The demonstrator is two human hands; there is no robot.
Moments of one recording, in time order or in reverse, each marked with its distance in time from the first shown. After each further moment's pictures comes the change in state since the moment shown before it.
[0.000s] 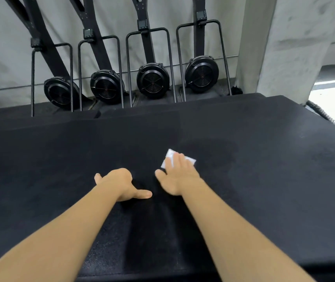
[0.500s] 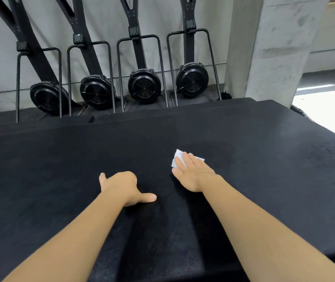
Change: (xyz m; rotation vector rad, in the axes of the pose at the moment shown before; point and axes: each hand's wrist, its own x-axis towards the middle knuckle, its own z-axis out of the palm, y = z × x) left_hand 0.003 0.000 0.002 0.100 0.064 0.080; right_hand 0.001 0.033 -0.009 0.024 -0.049 0.003
